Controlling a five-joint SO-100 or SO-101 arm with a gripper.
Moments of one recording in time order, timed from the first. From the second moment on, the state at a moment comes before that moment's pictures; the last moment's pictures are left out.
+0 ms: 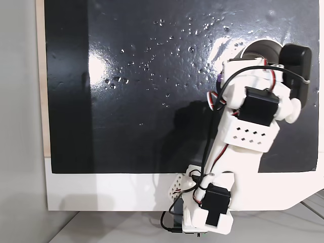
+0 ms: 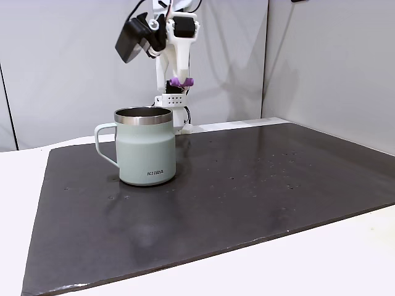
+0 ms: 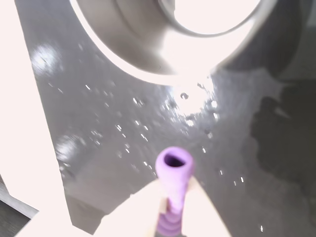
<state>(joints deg) 12.9 91.2 61.9 96.2 -16.6</state>
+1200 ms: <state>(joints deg) 23.2 74.6 40.0 99.5 -28.8</state>
